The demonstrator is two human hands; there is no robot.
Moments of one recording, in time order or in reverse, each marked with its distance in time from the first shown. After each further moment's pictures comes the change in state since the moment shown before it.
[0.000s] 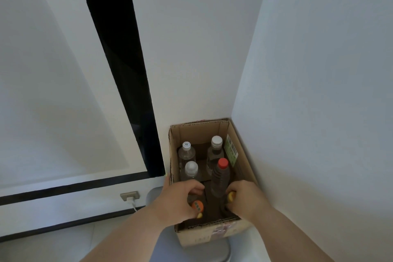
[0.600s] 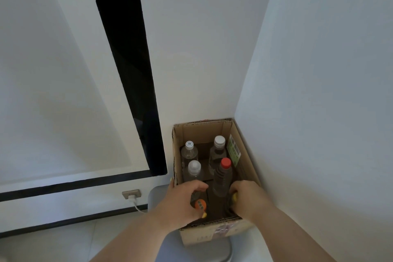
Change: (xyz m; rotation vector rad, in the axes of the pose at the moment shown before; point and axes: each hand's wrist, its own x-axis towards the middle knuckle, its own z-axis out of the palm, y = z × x) left_hand -0.011 0.001 0.009 -0.011 0.105 -0.034; right_hand -0.002 -0.001 -0.001 -0.105 0.001 -0.018
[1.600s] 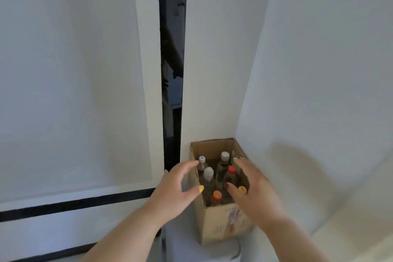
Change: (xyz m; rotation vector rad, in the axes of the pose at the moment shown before) left_hand -0.154 0.031 -0.098 -0.165 0.258 0.190; right_hand -0.170 -0.092 -0.038 0.348 0.592 -0.243
